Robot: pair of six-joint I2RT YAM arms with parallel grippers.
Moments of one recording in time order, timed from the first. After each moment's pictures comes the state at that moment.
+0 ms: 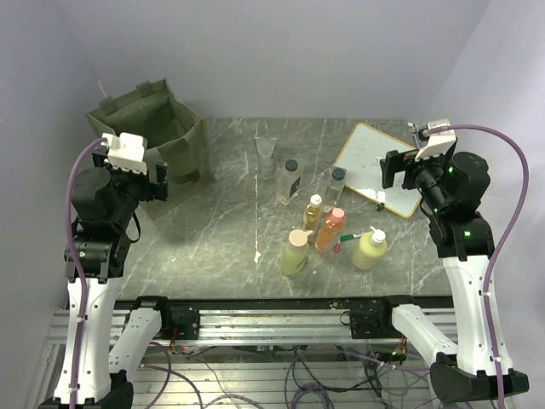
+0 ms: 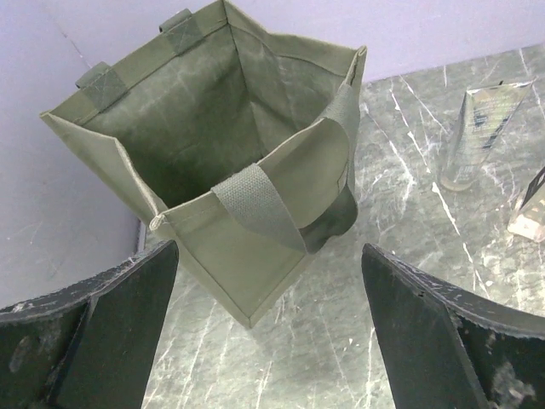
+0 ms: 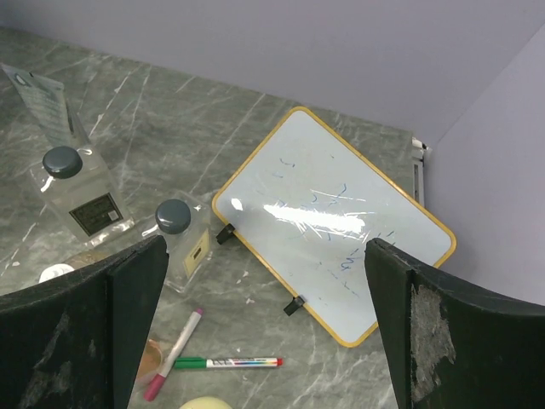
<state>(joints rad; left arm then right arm) -0.03 0.74 1.11 -0.50 0.05 0.18 0.05 0.86 1.19 -0.49 -0.11 -0.19</state>
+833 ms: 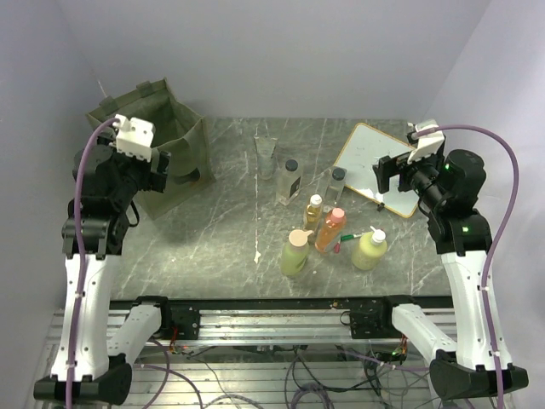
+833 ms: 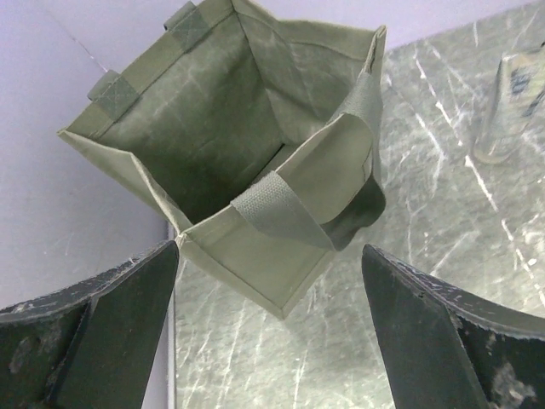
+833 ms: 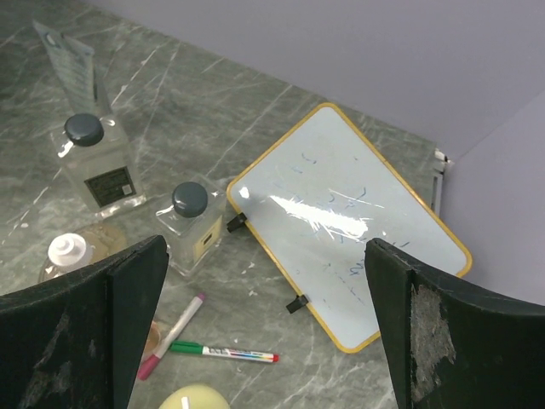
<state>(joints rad) -0.03 0.85 1.21 -0.58 0.04 0.29 0.04 0.88 1.19 -0.52 -0.21 -0.27</state>
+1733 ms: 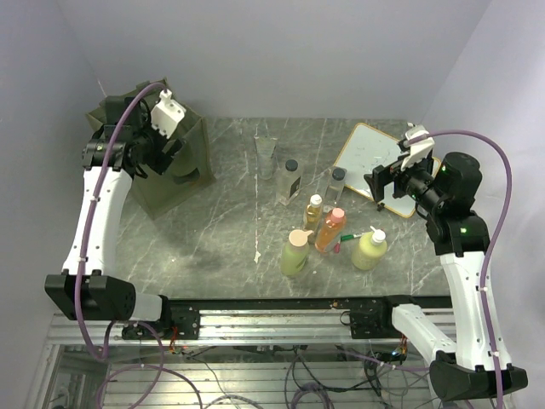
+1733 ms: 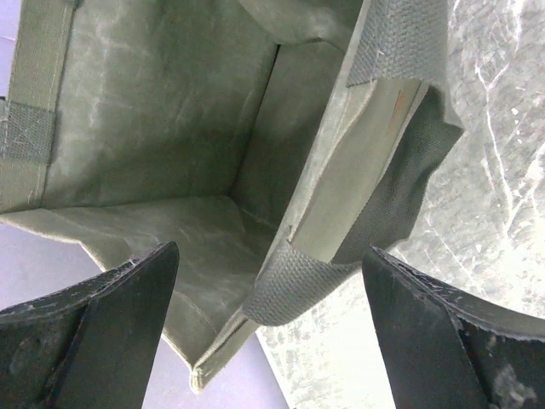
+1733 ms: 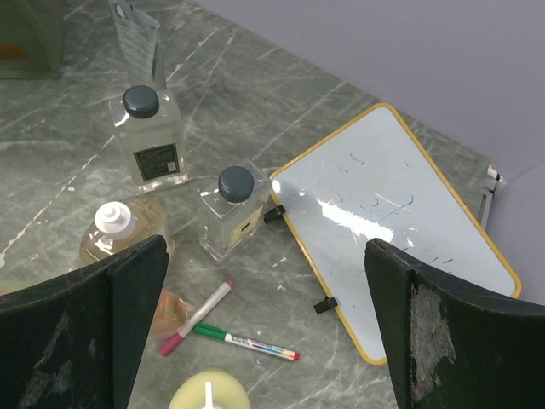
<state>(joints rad) -0.03 1.36 1.55 -0.85 0.02 0.65 0.04 0.87 1.16 -0.55 -0.36 -0.31</state>
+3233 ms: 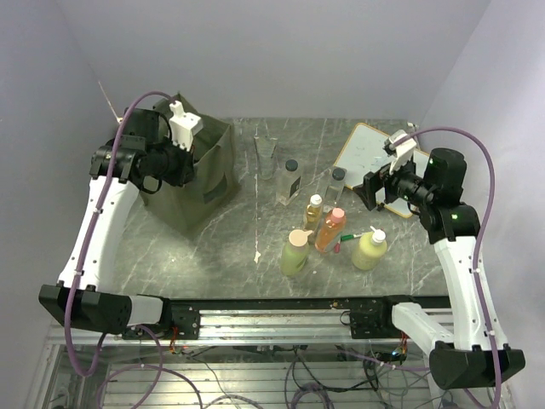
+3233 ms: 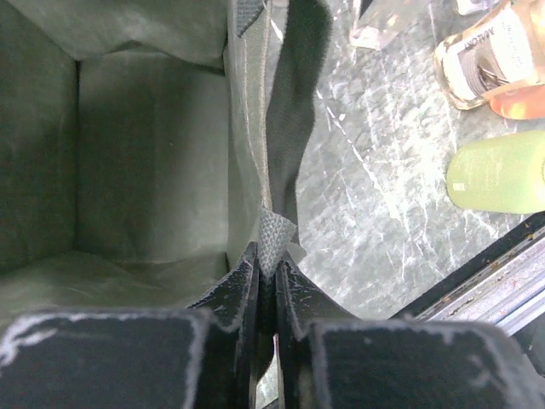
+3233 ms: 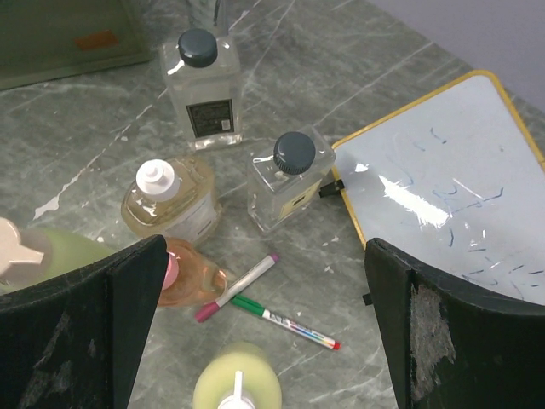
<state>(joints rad) -0.15 1.31 1.54 -1.05 0.37 0.26 0.03 0.94 1.13 -0.62 -0.52 -0.34</state>
